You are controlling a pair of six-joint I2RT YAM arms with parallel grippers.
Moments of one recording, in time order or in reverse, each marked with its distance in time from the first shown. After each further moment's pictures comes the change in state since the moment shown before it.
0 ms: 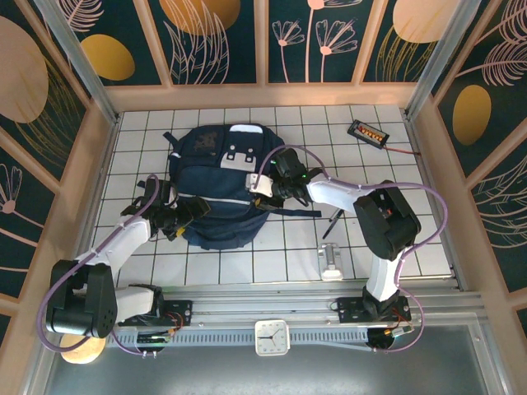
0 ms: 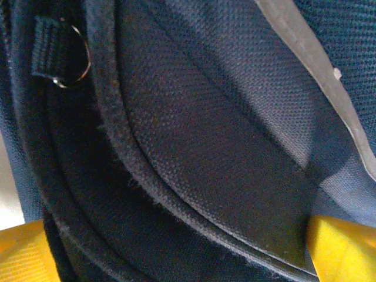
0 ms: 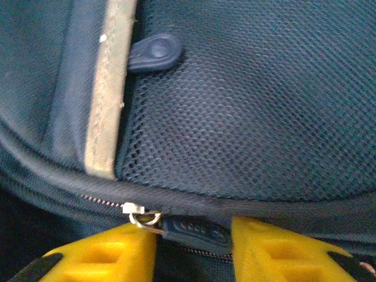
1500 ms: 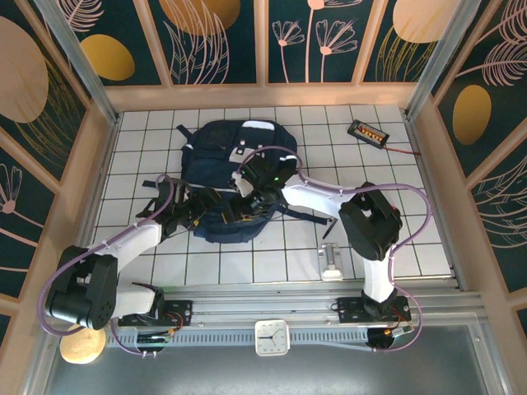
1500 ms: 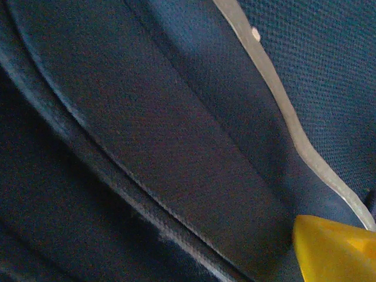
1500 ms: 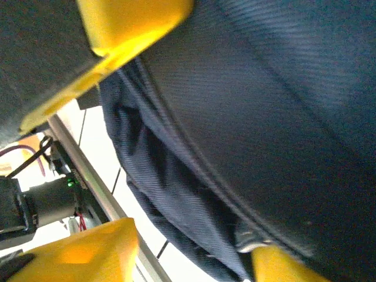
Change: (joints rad) left arm -0.146 0.055 -0.067 0.377 -0.052 -0.256; right arm 0.188 0.087 0.211 -0.231 -0.178 1.314
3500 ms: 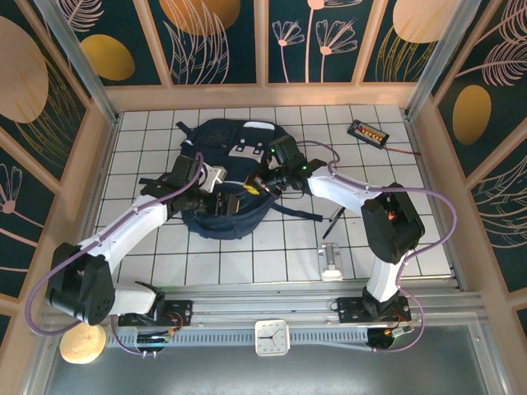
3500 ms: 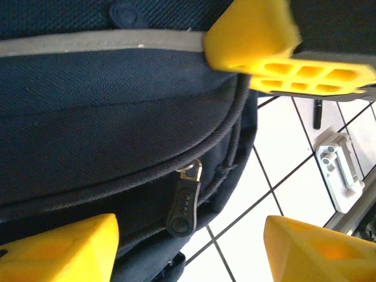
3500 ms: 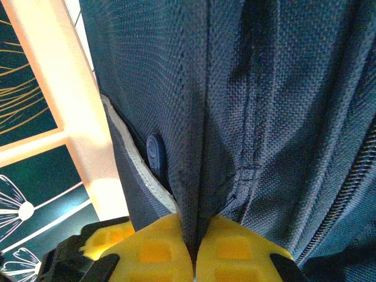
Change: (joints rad) left arm -0.126 0.056 0.365 -0.465 0.184 0.768; right arm -0.181 -0.124 -0.100 0.223 0.053 0.705
